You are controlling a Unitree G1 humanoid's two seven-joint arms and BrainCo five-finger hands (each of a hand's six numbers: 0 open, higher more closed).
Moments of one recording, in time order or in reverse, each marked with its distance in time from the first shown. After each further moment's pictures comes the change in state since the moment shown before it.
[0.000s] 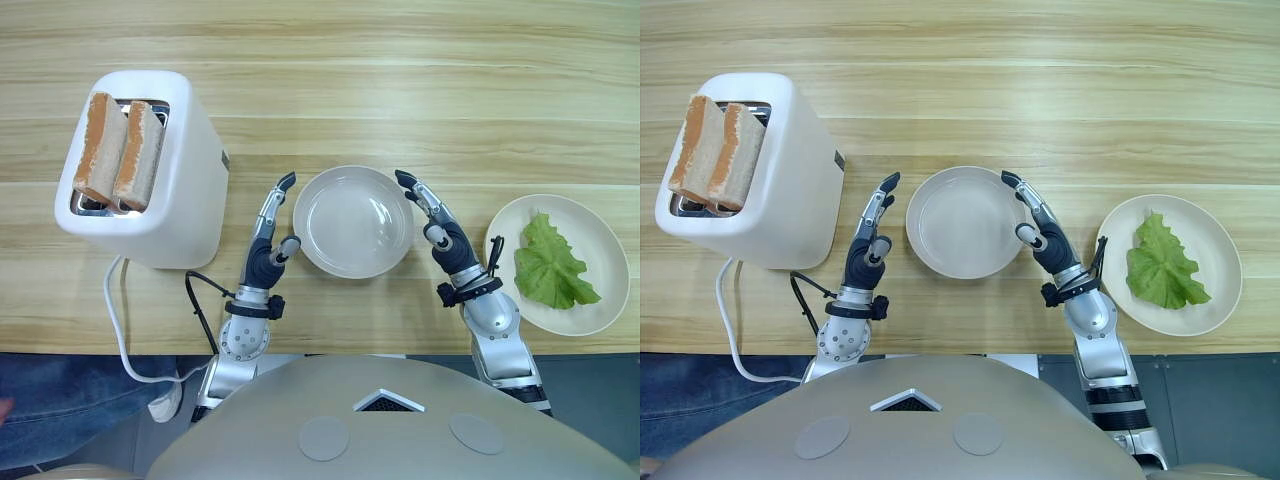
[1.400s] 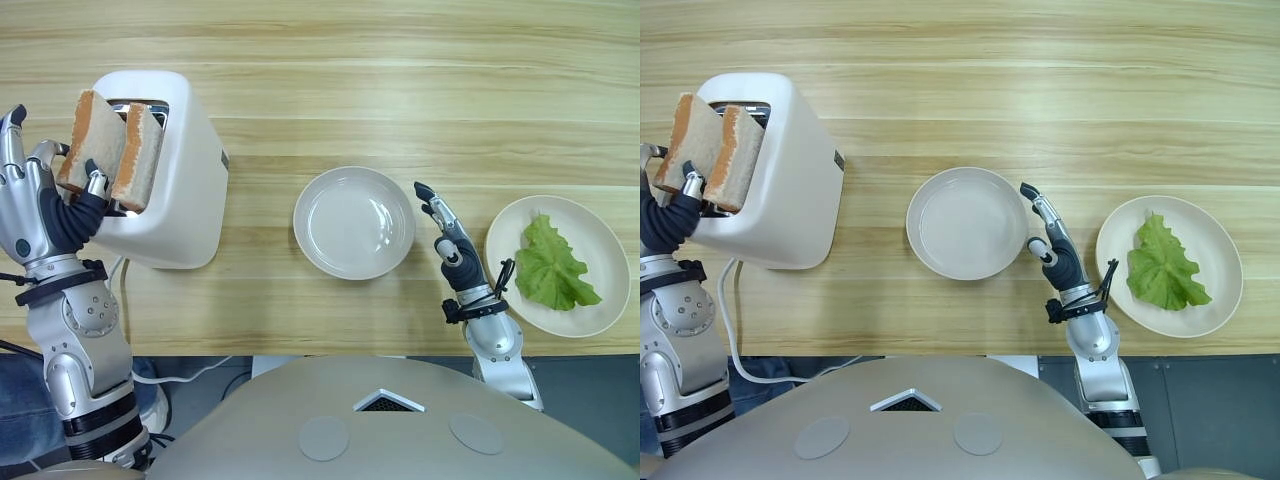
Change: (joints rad) left arm -0.099 0.245 0.644 -0.244 0.498 0.469 0.049; right arm 0.121 0.034 -0.035 -0.036 -0.046 -0.025 -0.091
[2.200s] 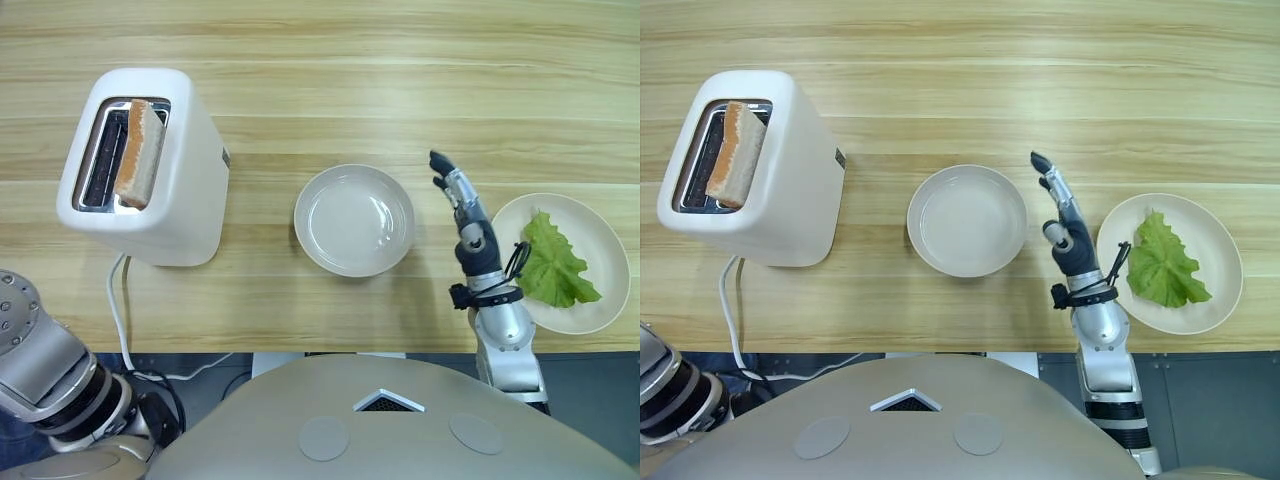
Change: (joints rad) left arm -0.367 0.002 0.057 -0.431 -0.485 0.006 -0.032; right arm -0.094 0.008 -0.070 -0.163 0.118 0.086 0.032
